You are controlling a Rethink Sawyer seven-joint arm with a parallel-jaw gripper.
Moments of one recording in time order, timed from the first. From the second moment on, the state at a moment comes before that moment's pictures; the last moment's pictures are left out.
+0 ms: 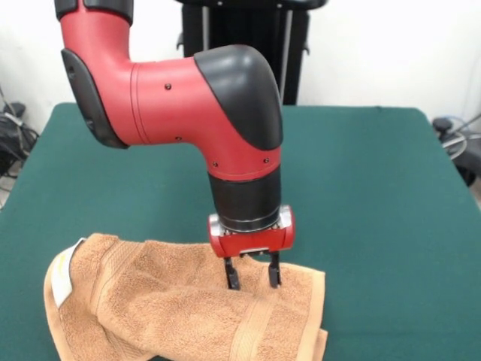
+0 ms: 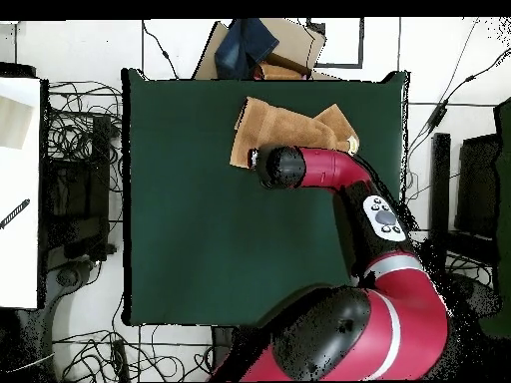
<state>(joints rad) -0.52 -0.30 0.41 1.33 -0.42 0.51 1.59</state>
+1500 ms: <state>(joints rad) -0.27 -0.29 0.14 1.21 -0.41 0.44 1.59</state>
